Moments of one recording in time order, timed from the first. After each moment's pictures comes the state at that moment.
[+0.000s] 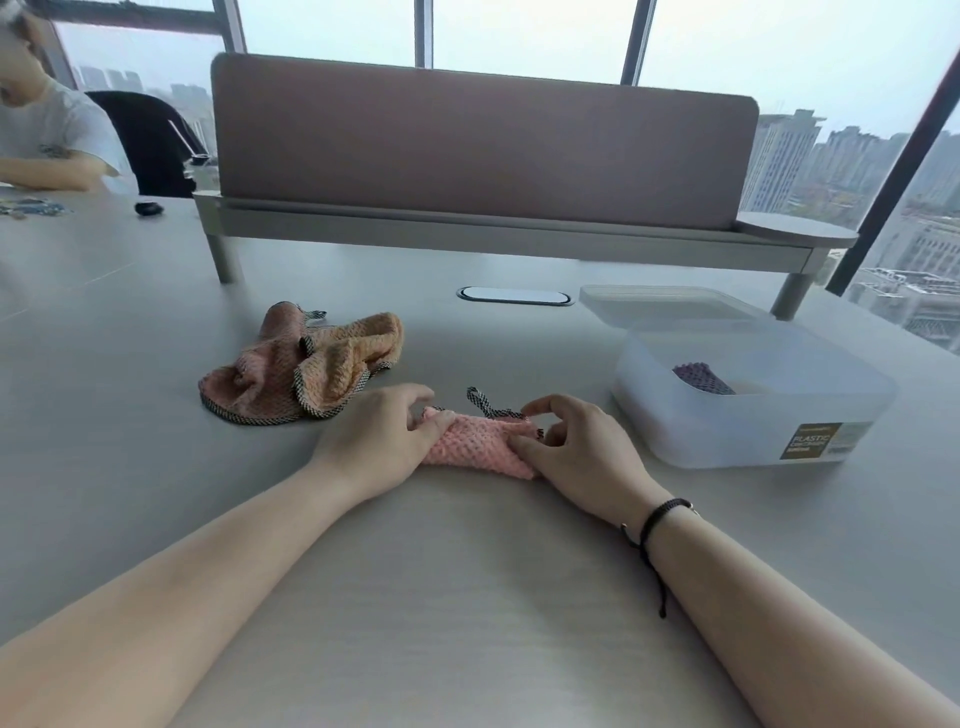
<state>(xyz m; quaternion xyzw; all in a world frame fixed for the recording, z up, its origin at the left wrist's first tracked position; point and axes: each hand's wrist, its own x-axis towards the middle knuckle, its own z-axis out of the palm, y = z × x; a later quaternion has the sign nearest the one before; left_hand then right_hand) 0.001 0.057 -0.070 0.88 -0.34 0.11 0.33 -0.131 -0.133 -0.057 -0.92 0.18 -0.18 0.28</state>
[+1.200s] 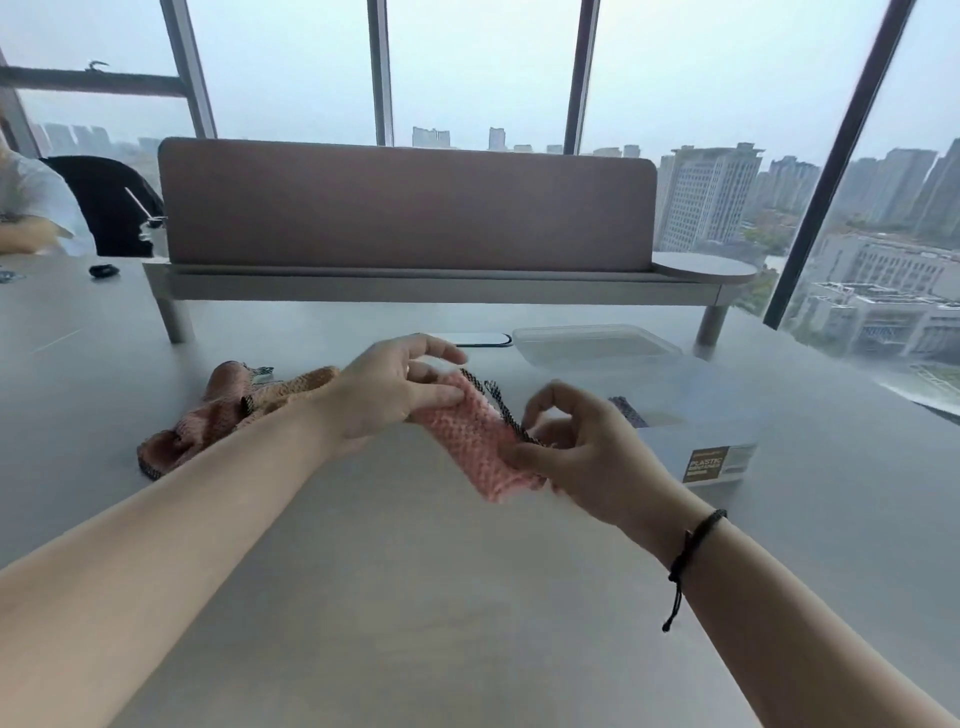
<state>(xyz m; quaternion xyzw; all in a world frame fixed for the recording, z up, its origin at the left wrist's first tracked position) -0.025 -0.005 0.038 0.70 -0.39 -0.22 0.56 -0.202 -0.159 0.019 -0.82 0.09 -0.19 0.54</state>
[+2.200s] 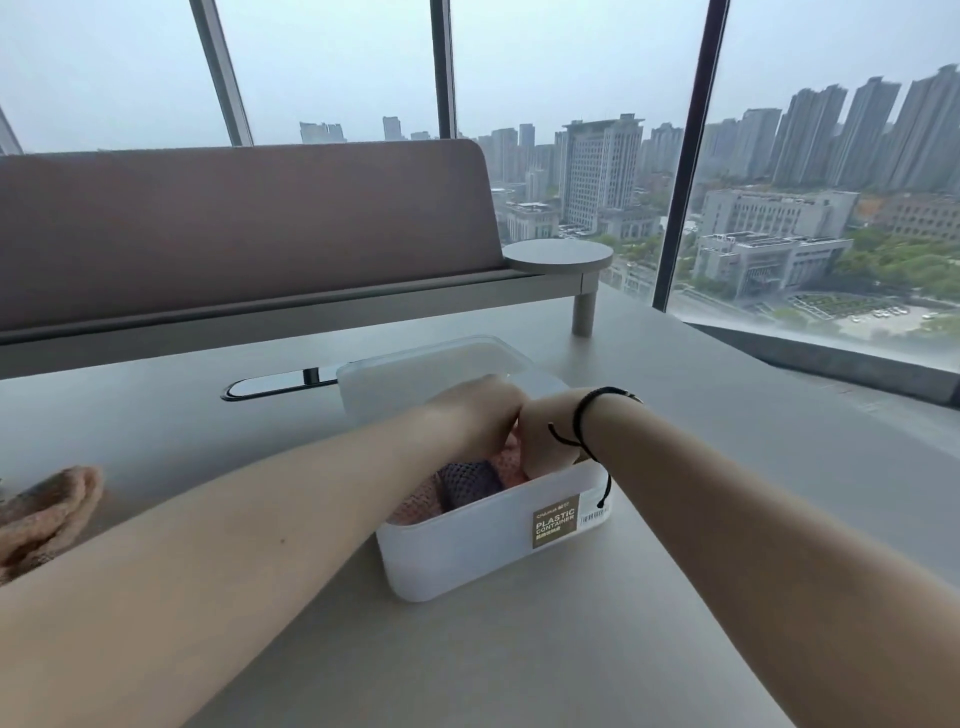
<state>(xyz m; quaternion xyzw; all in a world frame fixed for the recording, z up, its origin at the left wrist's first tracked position) -0.078 -0.305 0.025 0.77 -0.63 0.02 -0.01 -0.174 -0.347 0.054 -0.94 0.24 0.25 -0.05</state>
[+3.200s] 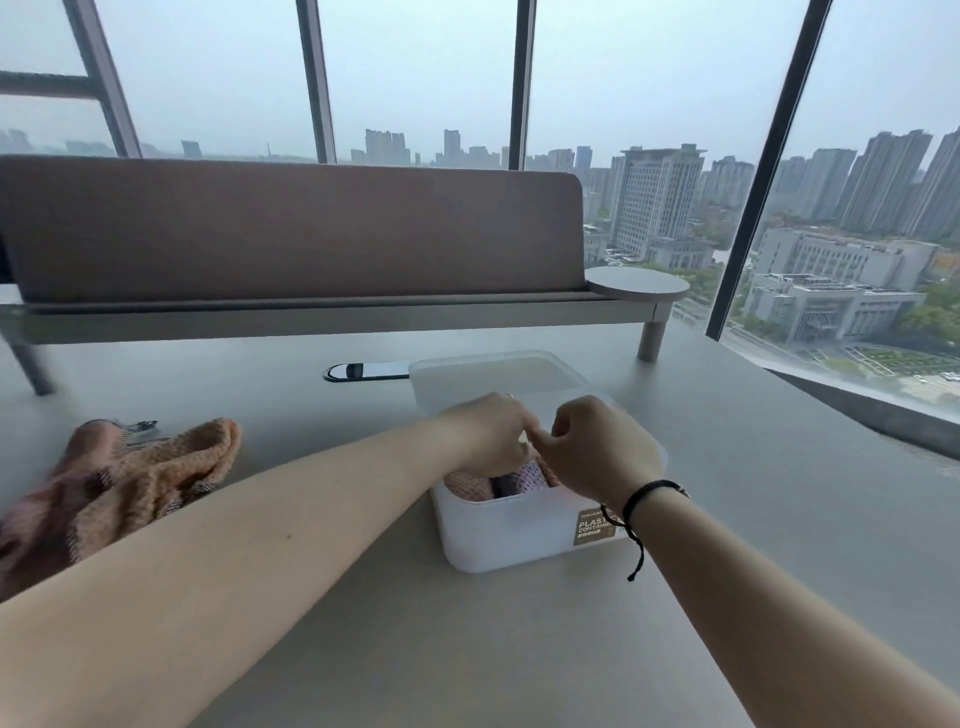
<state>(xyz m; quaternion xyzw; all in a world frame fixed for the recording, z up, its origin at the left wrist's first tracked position) -0.048 -0.212 0.027 0.82 -0.57 -0.06 0.10 -0.170 -0.294 0.019 -0.90 0.35 -0.23 0.11</state>
